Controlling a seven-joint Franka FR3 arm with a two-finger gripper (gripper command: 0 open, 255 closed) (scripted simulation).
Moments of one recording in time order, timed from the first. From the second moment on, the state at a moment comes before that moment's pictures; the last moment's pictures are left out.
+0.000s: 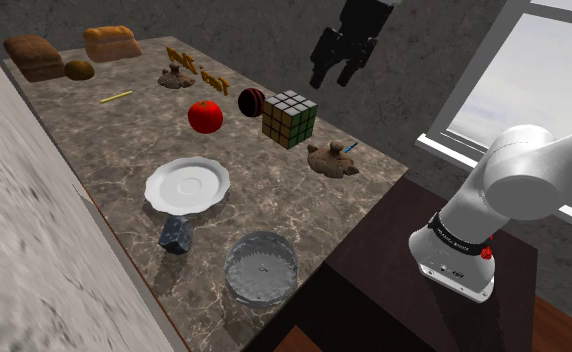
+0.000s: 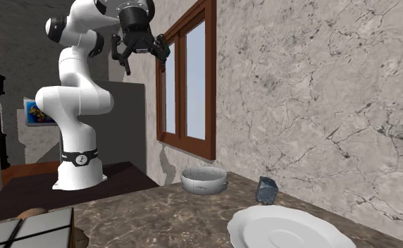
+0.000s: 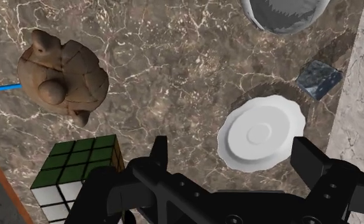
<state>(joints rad) 0.05 -0.69 0.21 -2.44 0.25 1.99 0.30</state>
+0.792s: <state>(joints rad) 0.06 -0.36 0.46 -2.41 0.28 2.27 0.59</state>
